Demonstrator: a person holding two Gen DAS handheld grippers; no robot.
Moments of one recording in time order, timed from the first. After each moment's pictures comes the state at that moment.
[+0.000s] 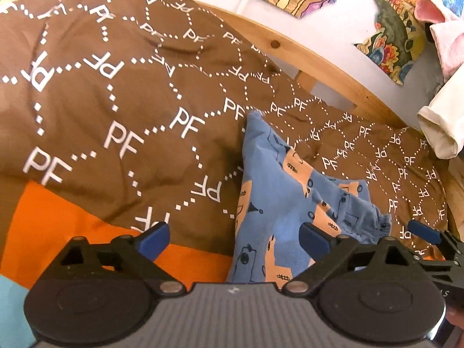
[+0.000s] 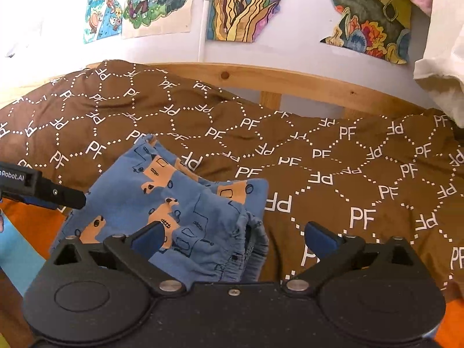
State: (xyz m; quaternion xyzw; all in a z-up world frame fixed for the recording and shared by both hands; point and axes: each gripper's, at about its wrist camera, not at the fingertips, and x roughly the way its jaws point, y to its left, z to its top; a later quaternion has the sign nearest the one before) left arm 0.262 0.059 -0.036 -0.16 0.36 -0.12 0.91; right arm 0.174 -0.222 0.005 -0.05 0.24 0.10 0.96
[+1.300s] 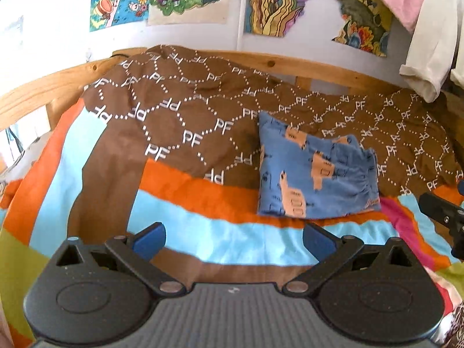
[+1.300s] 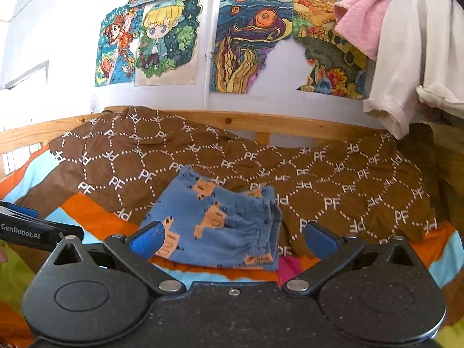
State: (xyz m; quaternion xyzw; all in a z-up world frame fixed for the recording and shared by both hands) left arm 0.092 0.059 0.005 -0.02 0.31 -0.03 0.95; right arm -0.001 -0.189 0.037 -0.02 0.17 0.05 0.98
